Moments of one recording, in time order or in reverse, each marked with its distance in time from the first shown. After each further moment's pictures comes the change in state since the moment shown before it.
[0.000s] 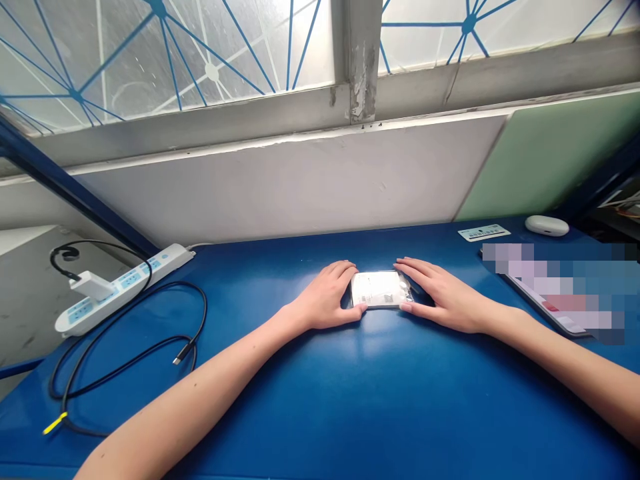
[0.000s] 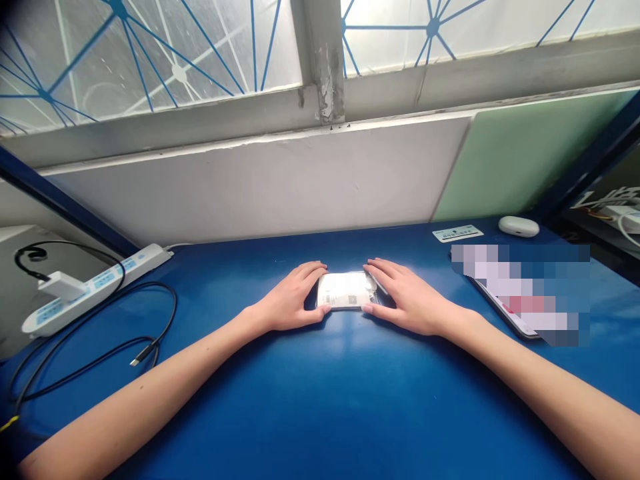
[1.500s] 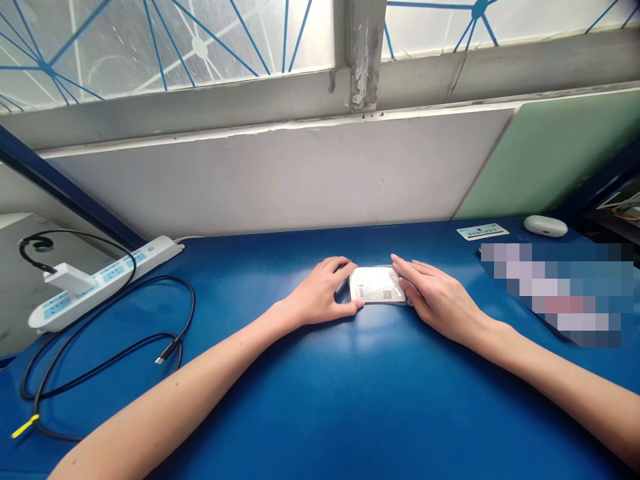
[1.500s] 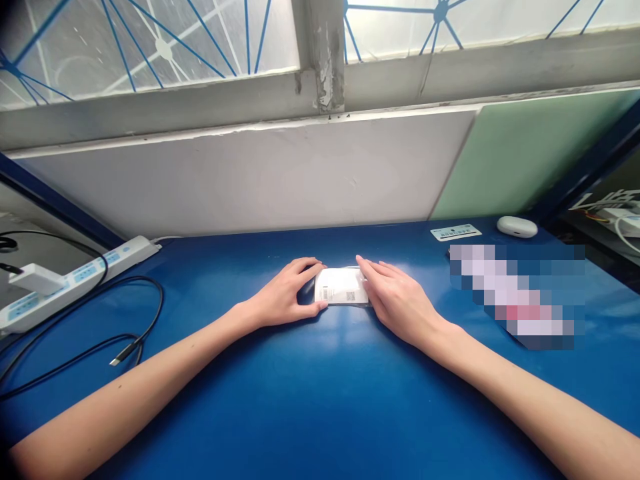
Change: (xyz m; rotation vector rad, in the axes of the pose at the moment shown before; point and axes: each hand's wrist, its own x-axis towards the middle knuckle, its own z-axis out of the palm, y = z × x) left_hand 0.002 -0.003 0.000 -0.112 0.045 -0.009; right_hand 0.005 -0.027 0.008 -0.101 0.295 0.000
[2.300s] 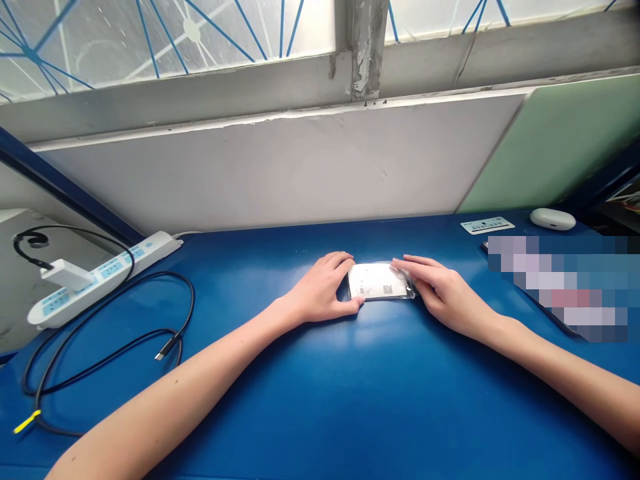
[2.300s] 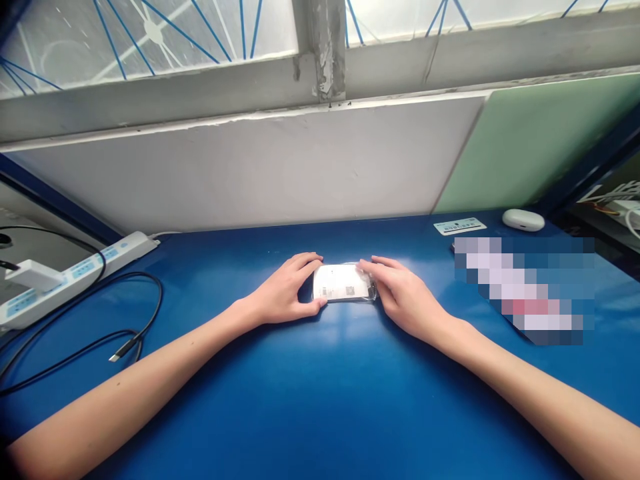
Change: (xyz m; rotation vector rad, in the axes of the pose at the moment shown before) left_hand 0.001 -0.001 0.003 0.032 0.003 0.004; right_hand -0.001 0.002 -0.004 0.290 -0.037 0.172
